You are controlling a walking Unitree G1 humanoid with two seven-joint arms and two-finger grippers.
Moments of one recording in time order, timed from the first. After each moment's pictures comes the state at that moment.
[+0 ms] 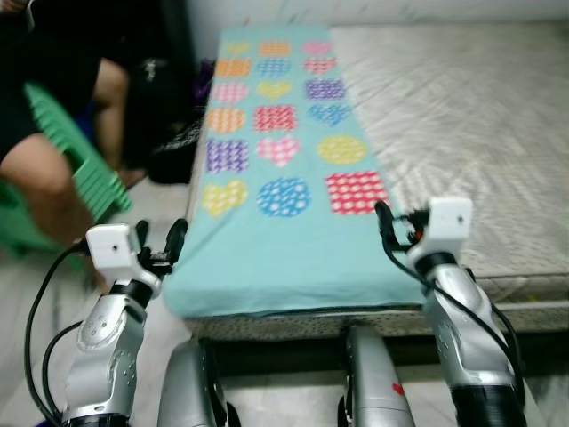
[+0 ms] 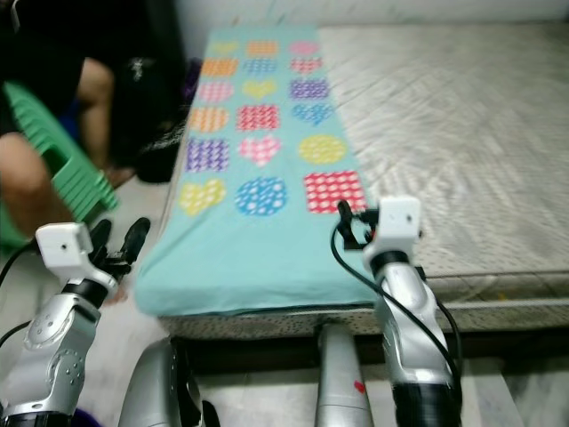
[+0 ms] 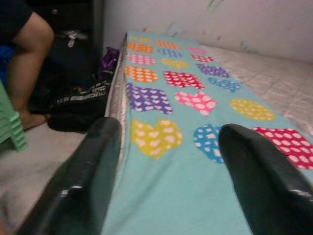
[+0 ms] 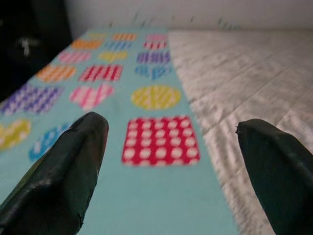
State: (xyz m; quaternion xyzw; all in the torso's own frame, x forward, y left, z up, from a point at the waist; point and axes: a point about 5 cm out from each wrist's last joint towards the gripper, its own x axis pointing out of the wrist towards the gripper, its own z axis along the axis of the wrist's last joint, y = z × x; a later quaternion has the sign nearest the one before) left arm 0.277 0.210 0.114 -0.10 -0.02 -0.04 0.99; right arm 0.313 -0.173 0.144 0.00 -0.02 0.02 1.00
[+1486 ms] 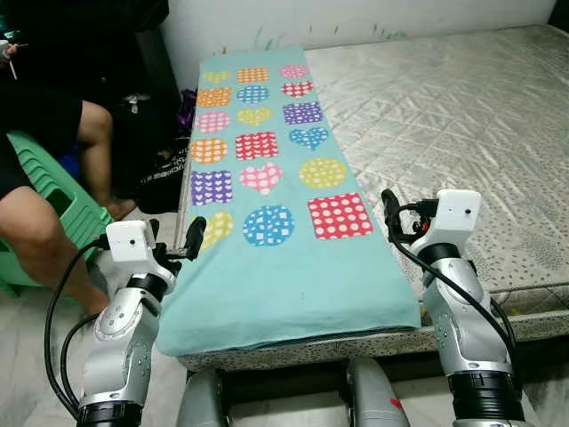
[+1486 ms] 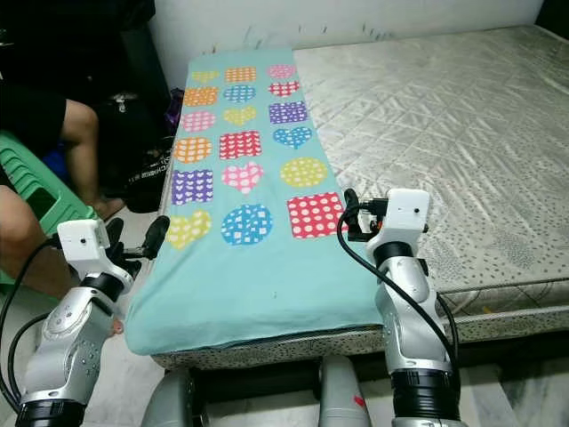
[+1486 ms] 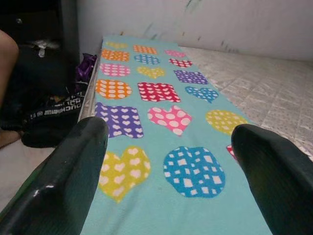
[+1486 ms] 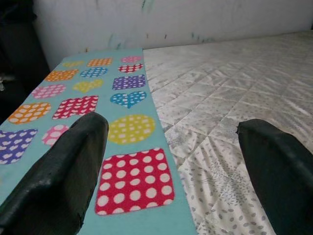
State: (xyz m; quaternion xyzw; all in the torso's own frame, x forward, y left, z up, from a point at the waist) left arm 0.289 0.194 0.110 -0.11 0.00 -0.05 0.99; right arm 0.318 -0.179 0.142 0.02 -0.03 -0.01 1.00
